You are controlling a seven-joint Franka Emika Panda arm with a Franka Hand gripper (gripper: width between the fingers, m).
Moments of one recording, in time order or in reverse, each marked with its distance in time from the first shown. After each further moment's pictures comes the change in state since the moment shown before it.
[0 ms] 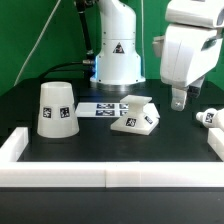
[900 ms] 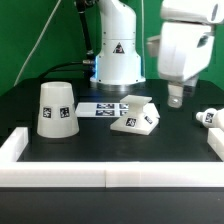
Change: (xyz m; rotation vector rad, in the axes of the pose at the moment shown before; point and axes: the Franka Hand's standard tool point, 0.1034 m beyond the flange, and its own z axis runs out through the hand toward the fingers) arm -0.026 -0.012 0.002 -0.068 0.081 -0.093
